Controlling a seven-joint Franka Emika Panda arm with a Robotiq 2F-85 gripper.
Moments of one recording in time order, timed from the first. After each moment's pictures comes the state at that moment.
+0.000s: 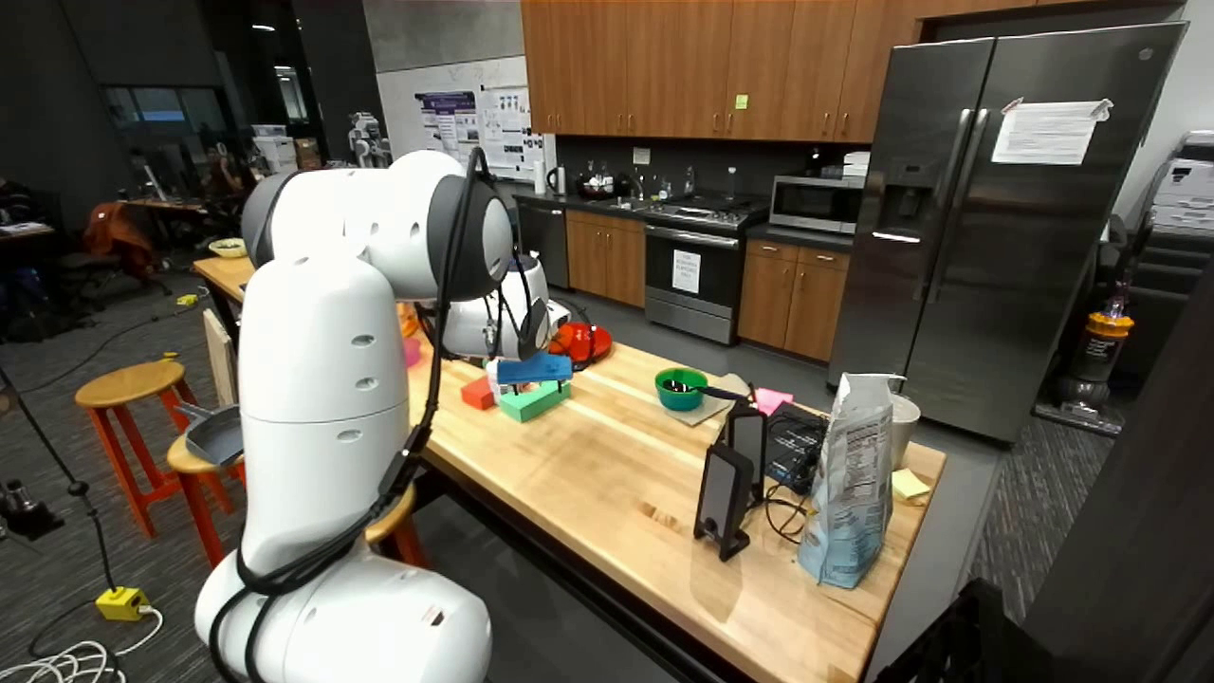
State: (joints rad) arm 0.15 0.25 0.22 -2.15 0.04 2.77 -0.24
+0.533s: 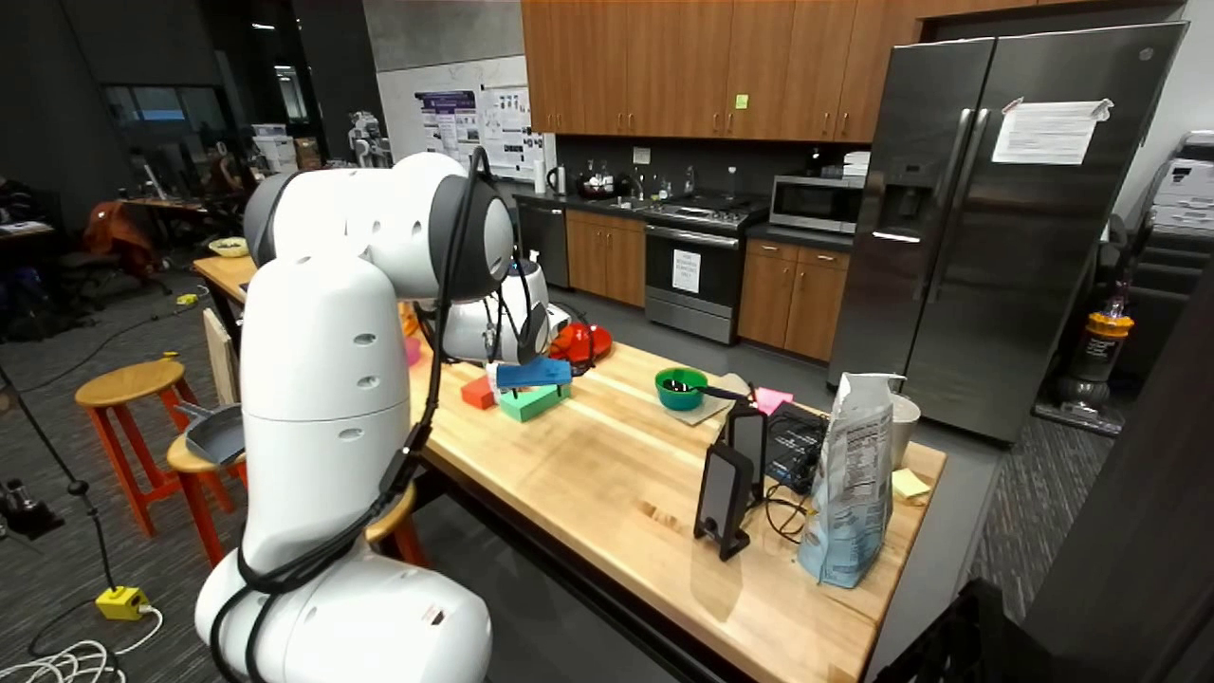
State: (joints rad) arm 0.15 0.26 0.22 -2.16 0.04 2.78 -0.24
